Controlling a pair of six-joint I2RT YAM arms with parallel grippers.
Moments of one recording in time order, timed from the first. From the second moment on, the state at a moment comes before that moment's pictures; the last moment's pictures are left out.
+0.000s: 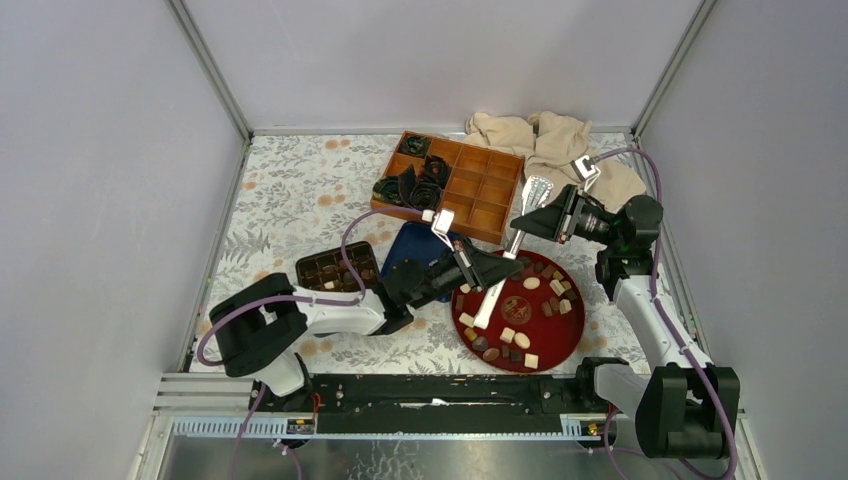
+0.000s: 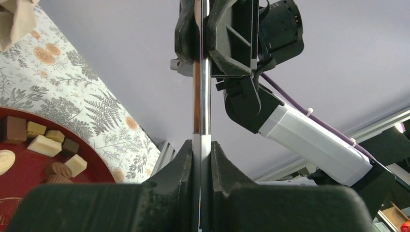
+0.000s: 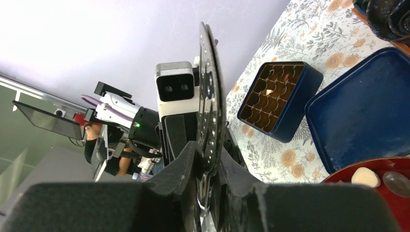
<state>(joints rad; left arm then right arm) -1.07 1.59 0.71 1.14 0.04 -1.05 -0.01 1.07 0.64 0.62 -1.22 1.16</state>
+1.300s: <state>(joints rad) -1.06 1.58 0.65 1.27 0.05 -1.13 -0.04 1.01 0.68 0.38 -1.33 0.93</state>
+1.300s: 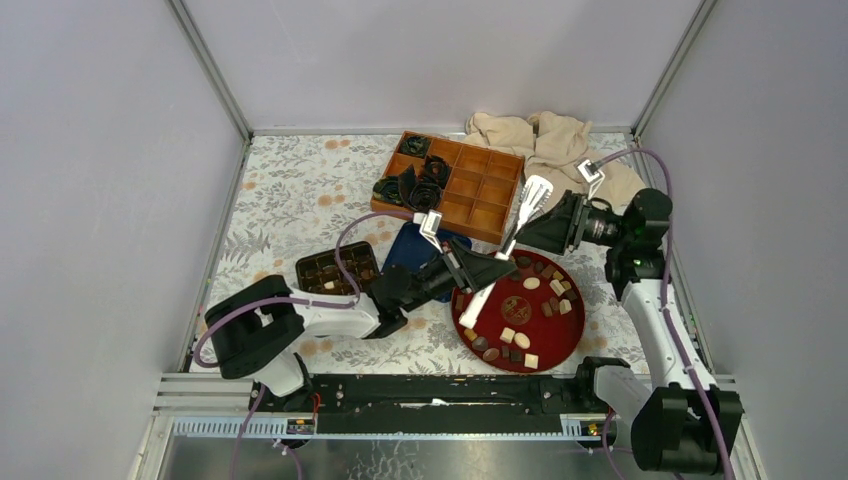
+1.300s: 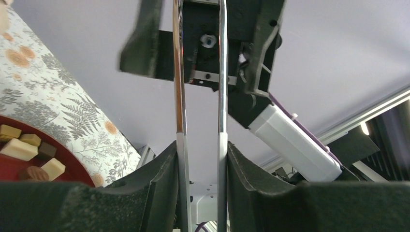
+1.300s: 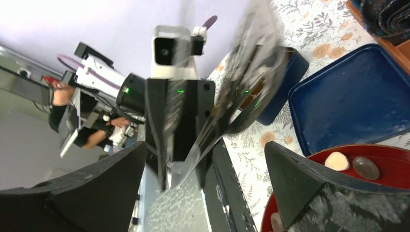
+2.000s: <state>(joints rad) -0.97 1.37 0.57 1.03 0.13 -1.14 -0.46 1.00 0.78 -0.19 -1.38 0.30</state>
